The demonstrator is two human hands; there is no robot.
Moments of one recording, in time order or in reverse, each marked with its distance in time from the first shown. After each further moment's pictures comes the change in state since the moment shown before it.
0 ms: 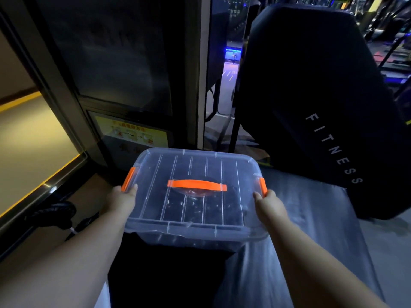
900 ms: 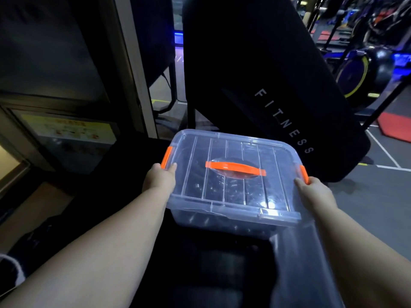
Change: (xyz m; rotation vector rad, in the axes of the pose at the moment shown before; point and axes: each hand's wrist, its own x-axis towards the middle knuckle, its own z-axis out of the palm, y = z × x) left_hand -0.157 0.136 0.178 0.058 -0.201 0.196; right_hand 0.060 0.192 -0.168 -0.088 0.209 0.195
